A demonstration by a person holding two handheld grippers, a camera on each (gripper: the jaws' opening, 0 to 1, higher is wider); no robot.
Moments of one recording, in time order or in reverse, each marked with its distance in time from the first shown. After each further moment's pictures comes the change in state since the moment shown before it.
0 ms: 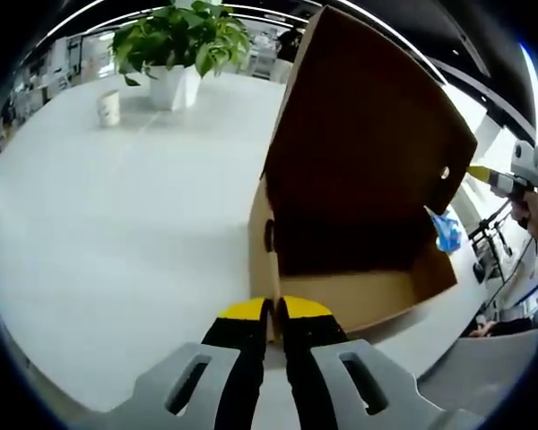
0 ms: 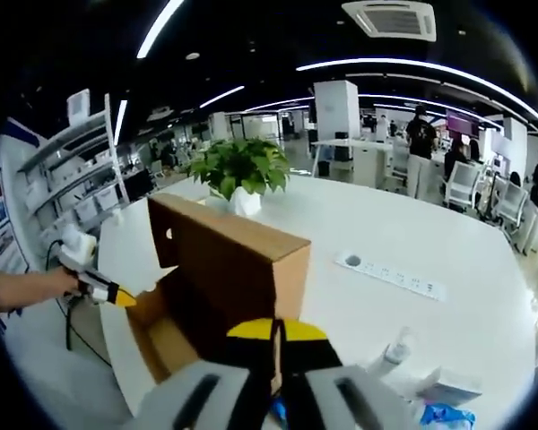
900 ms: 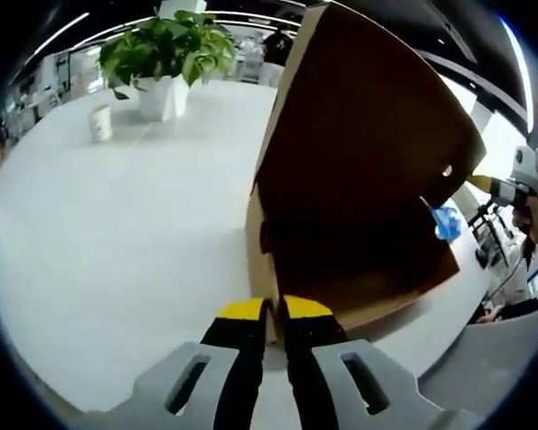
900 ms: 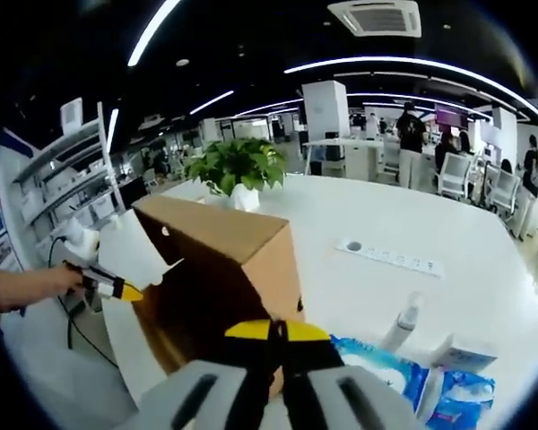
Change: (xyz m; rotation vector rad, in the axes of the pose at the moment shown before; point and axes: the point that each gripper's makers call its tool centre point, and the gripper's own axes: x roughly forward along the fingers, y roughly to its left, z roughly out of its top) left arm 0.000 0.001 0.001 0.079 -0.017 -0.006; right arm -0.013 0.020 -0.033 0.051 -0.015 -0.023
